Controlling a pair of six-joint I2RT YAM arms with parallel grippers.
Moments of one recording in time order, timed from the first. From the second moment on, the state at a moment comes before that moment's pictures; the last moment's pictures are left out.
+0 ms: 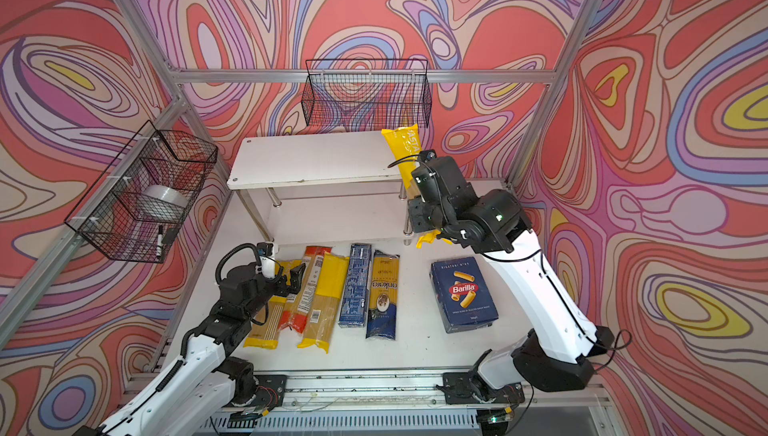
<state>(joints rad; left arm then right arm) -0.27 0.74 0.33 0.02 0.00 -0.12 0.68 1.45 2.06 -1.36 0.36 0.31</state>
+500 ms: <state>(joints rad) -0.27 0.73 0.33 0.03 0.00 -0.12 0.56 1.62 2.20 -1.34 0.24 0.25</state>
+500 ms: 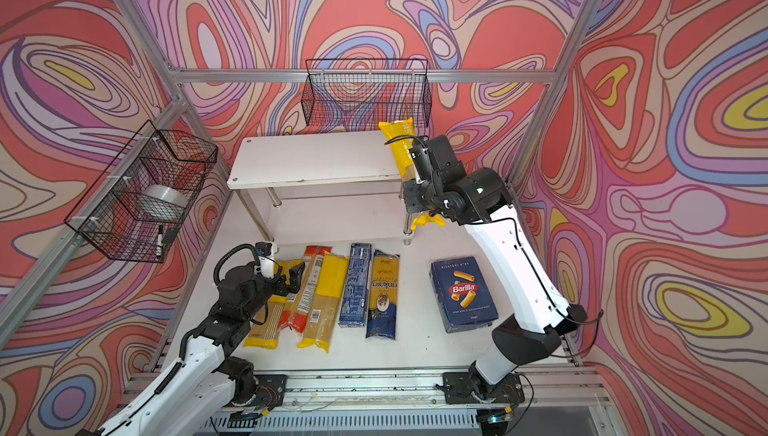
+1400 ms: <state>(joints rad) -0.27 0.72 0.32 0.03 0.00 -0.12 0.47 1.84 2.41 -1.28 0.11 0.26</state>
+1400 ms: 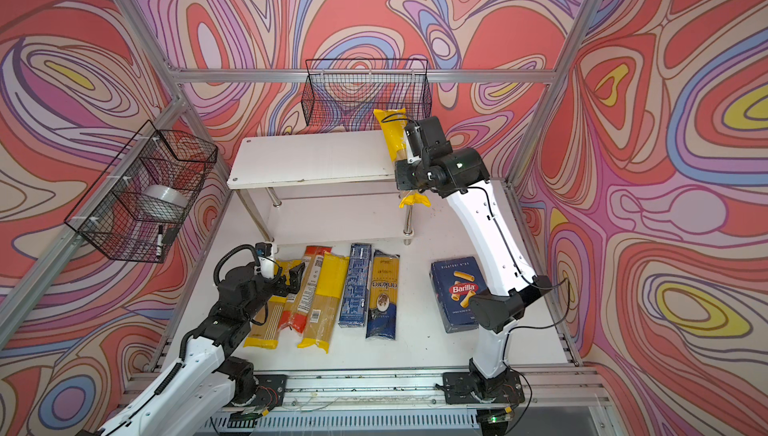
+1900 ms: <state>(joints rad) -0.27 0.72 0.32 0.03 0.00 -0.12 0.47 1.85 2.41 -1.27 0.11 0.27</state>
